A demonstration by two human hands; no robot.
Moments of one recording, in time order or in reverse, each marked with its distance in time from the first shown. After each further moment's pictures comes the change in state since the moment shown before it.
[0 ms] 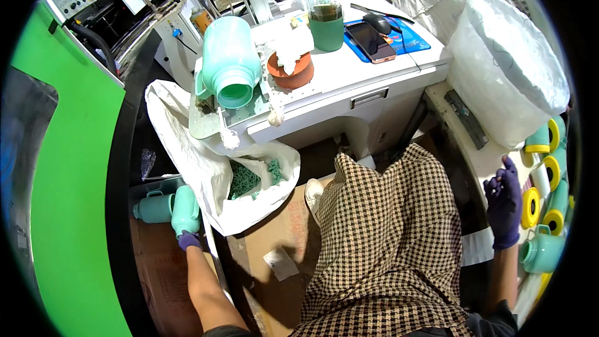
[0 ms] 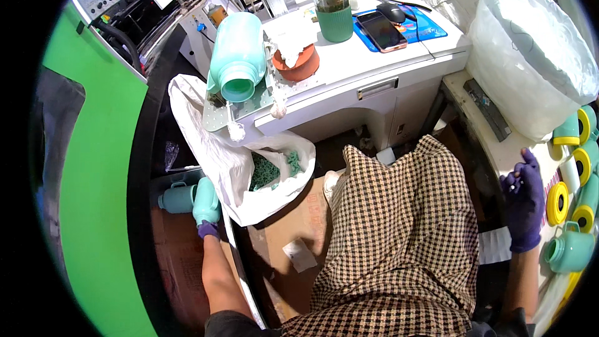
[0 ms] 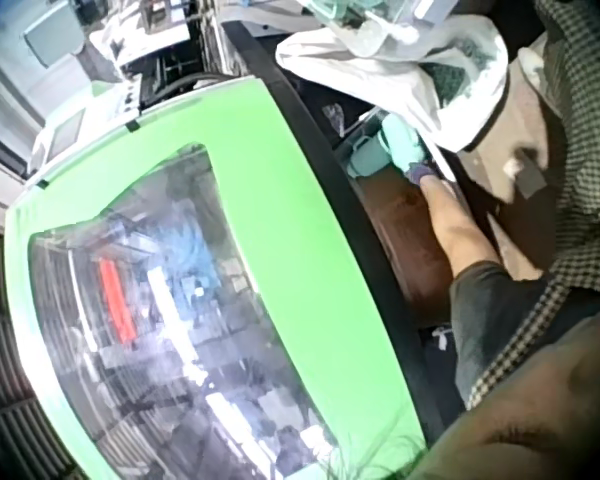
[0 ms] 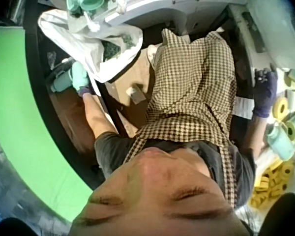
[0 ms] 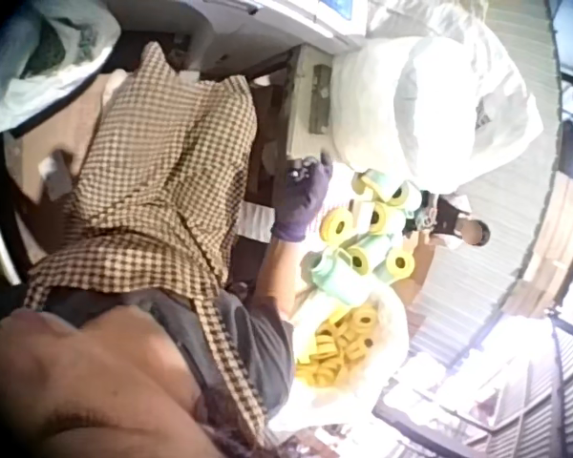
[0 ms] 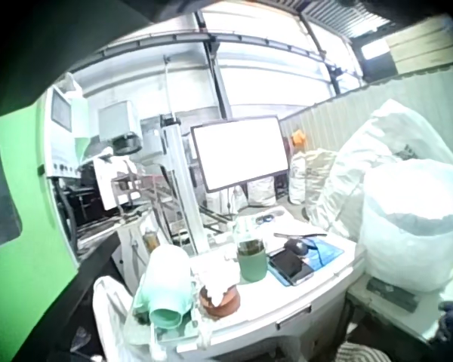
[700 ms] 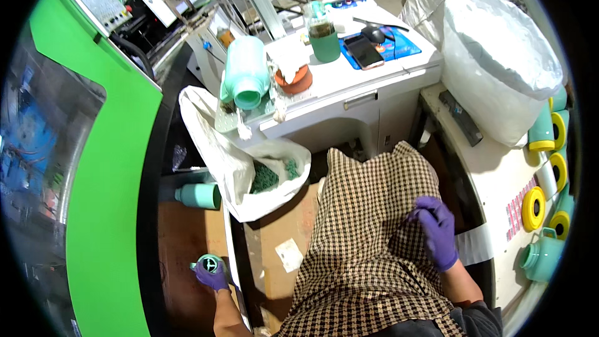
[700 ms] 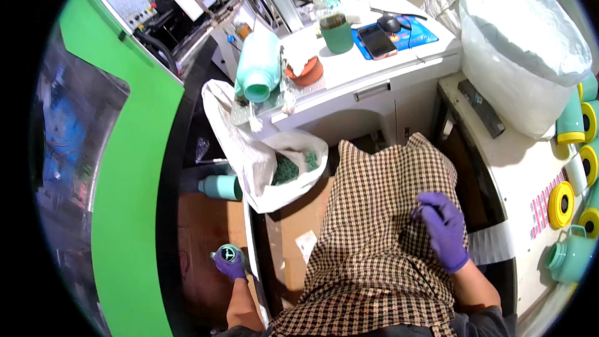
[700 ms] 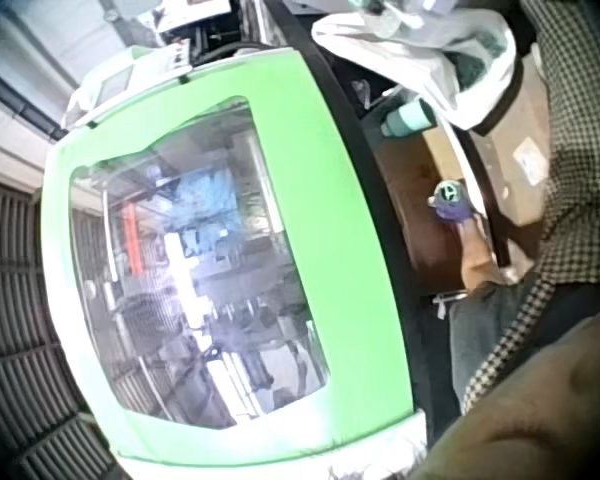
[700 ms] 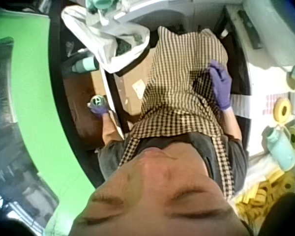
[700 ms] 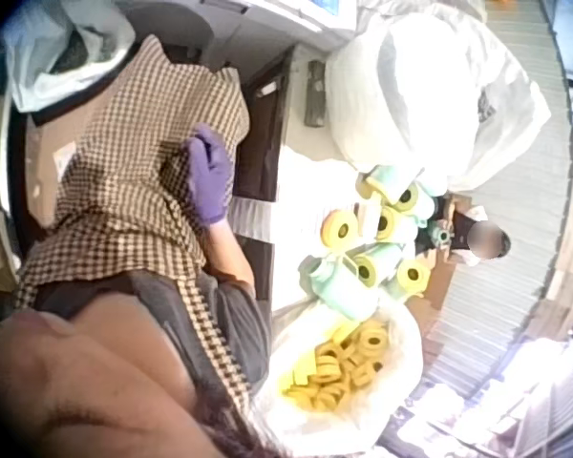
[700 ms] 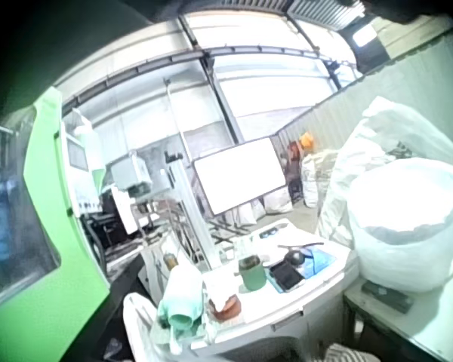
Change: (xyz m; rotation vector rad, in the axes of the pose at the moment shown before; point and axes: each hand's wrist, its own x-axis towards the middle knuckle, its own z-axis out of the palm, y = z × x) left_hand -0.213 -0.032 -0.170 0.829 0.341 0.878; right_hand -0.079 0.042 0.052 -0.041 -0.336 0.140
